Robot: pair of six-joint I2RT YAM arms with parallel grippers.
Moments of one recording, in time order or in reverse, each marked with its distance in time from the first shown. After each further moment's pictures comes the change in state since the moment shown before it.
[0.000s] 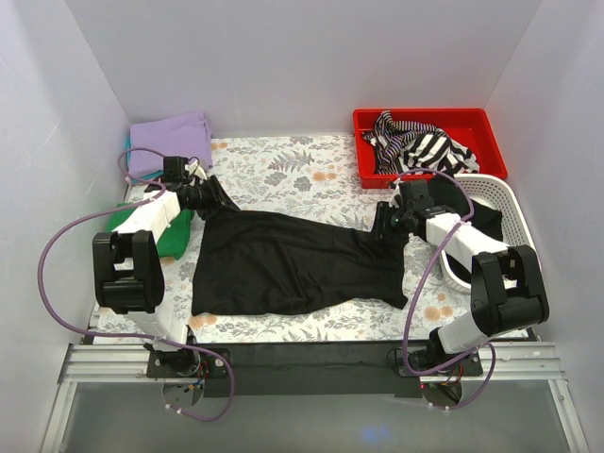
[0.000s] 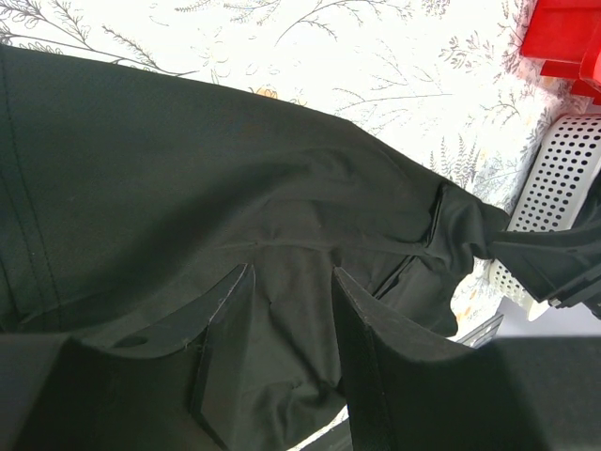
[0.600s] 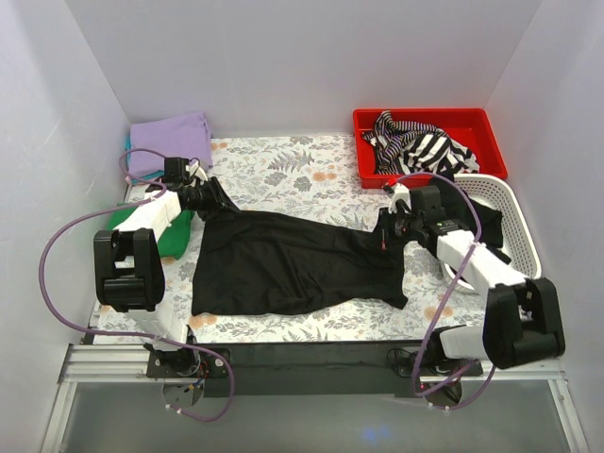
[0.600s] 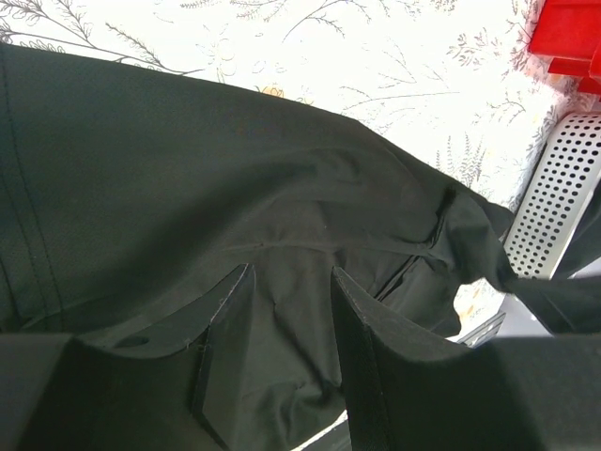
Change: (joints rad) left arm 0.000 0.017 0.000 0.001 0.002 0.006; right arm -0.011 -0.150 -0.100 0.074 -0.280 -0.126
